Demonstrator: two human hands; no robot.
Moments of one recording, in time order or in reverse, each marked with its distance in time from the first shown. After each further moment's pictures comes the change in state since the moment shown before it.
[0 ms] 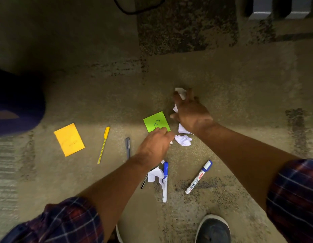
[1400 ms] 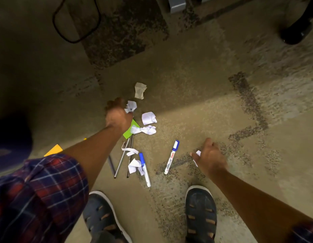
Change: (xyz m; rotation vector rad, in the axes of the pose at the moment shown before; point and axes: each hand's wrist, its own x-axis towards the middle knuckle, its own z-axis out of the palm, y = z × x) left_hand 0.068 0.011 -0.045 0.151 0.146 -0.448; right_hand -0.239 0.115 0.087 0.545 -0.137 0.662
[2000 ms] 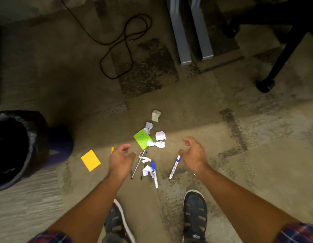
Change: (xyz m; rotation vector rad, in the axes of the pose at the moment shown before) left_hand -0.190 0.002 -0.164 -0.758 -0.043 -0.355; right_hand -0.113 -0.114 -0.125 0.477 0.016 -0.198
